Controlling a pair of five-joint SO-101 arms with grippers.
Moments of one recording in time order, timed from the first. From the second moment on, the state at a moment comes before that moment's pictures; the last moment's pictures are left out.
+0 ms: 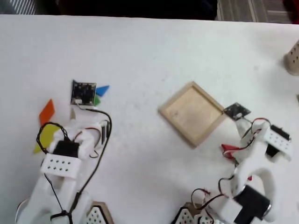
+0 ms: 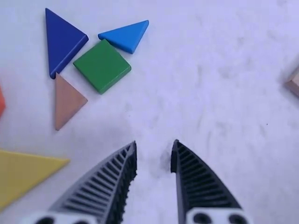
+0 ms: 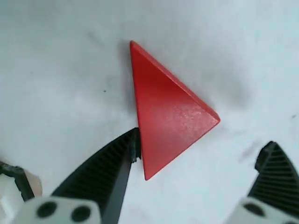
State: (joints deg) left arm 2.5 -49.3 71.0 41.7 4.2; right arm 34.7 -11.0 42.5 65.0 69.9
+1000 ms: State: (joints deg) left arm 2.5 -49.3 71.0 41.6 4.2; right arm 33.1 14.5 23.9 67.7 69.9
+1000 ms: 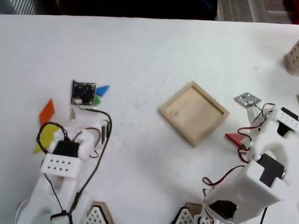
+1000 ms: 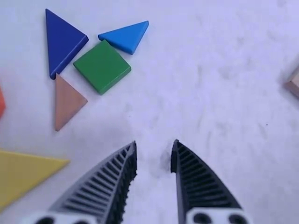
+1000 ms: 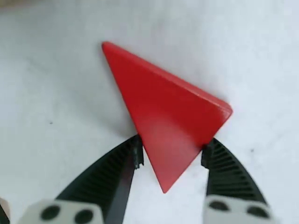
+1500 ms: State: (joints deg) left arm 2.4 -49.3 71.0 41.6 4.2; right arm 30.5 11.7 15.7 83.4 66.5
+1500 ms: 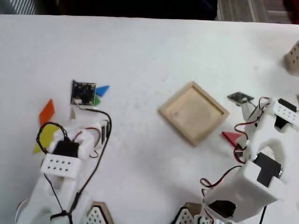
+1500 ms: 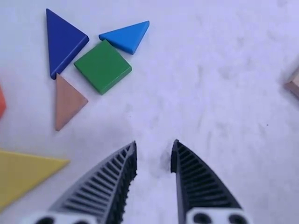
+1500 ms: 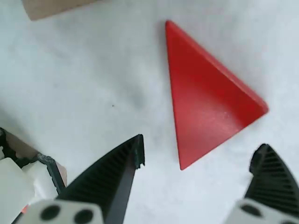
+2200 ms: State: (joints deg) left arm 2.5 -49.3 71.0 41.6 4.2; right arm 30.1 25.6 2.2 81.8 64.7
